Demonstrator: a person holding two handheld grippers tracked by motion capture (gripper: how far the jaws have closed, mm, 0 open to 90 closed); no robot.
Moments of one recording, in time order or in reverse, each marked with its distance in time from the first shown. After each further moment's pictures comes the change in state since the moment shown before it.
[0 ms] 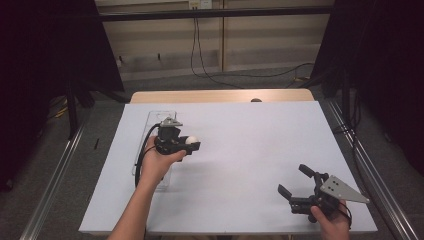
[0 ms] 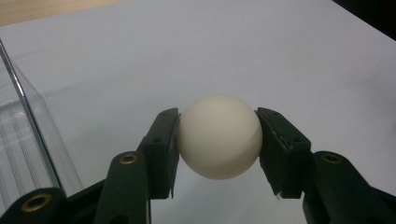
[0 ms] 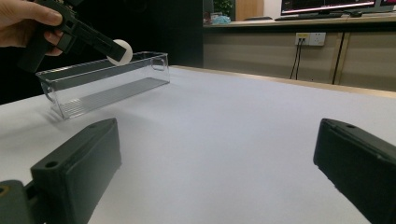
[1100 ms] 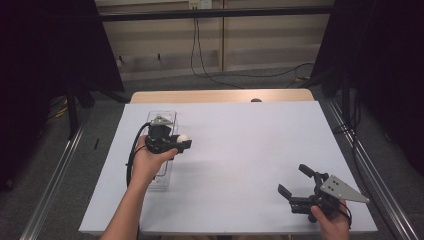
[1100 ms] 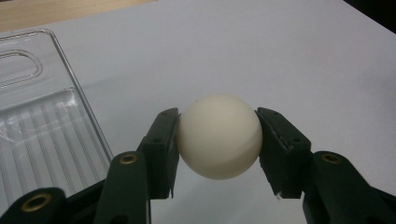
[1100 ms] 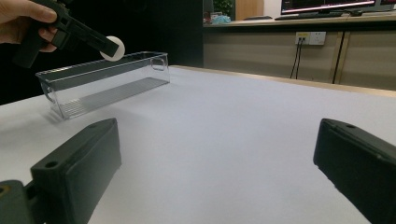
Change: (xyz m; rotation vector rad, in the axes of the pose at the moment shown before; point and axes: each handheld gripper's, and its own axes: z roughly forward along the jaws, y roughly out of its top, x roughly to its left) left arm 0.016 -0.002 -0.017 0.013 0.042 -0.009; right arm 0.000 0.000 0.000 0.003 0.000 0.009
